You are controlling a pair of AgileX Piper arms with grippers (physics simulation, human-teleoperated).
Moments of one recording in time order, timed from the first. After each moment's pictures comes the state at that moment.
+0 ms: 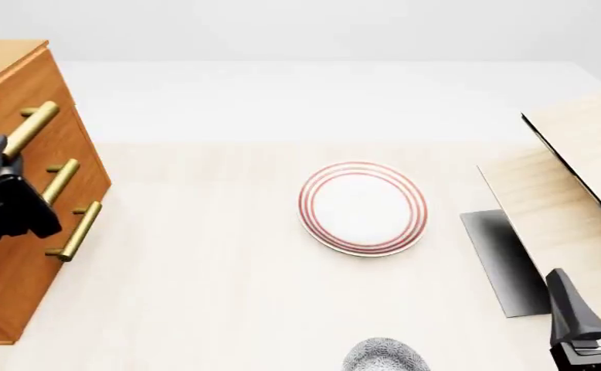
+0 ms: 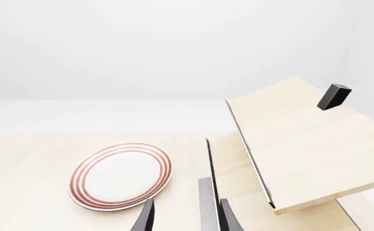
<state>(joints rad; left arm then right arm) 0.24 1.21 -0.40 -0.80 1.49 0.00 0.01 0.00 0.00 0.00</state>
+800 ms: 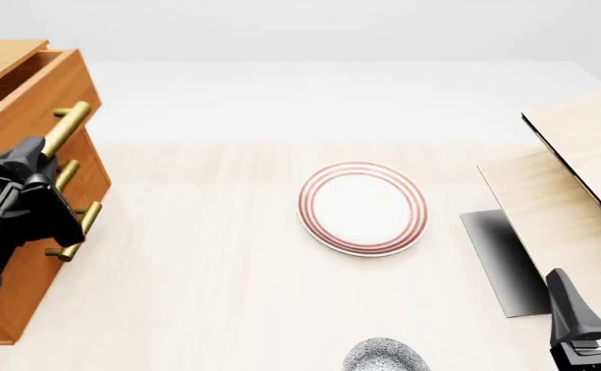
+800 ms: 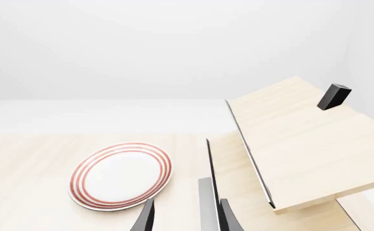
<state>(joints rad) 0.10 1.15 -0.38 -0.75 1.53 0.00 0.01 0.00 0.00 0.00</state>
